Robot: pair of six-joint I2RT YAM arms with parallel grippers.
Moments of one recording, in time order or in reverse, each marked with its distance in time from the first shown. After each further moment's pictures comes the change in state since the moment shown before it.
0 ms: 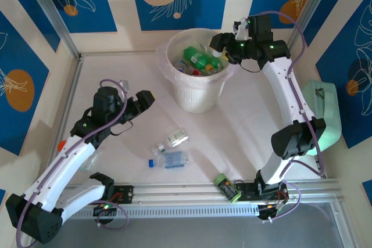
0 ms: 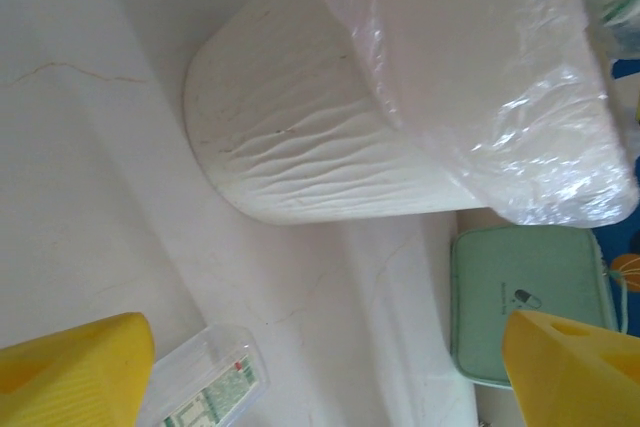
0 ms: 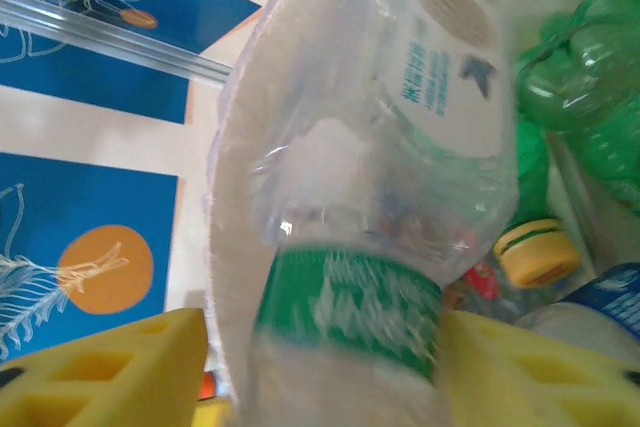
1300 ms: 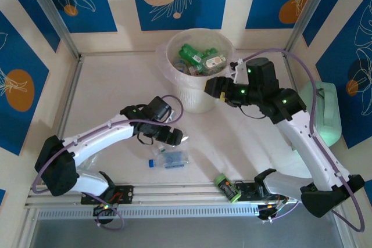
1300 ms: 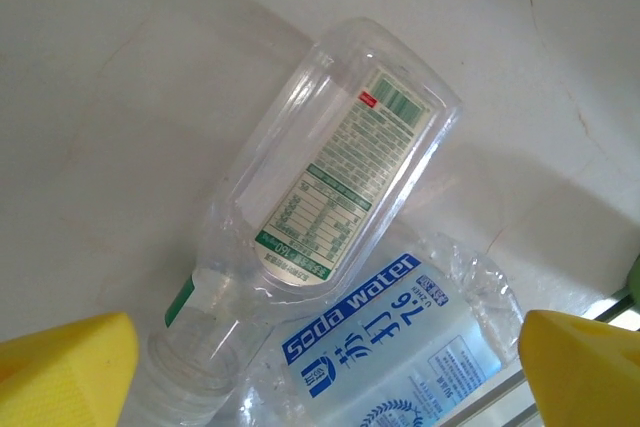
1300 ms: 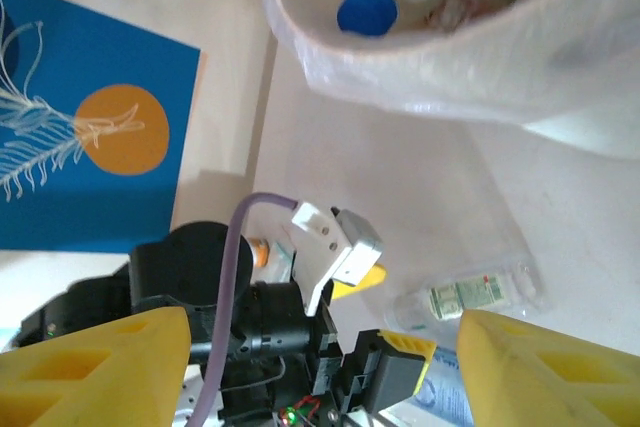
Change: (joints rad) left arm -0.387 0.453 0.152 -0.370 -0.125 0.485; right arm 0.290 -0.582 -0.553 0.022 0.140 0.095
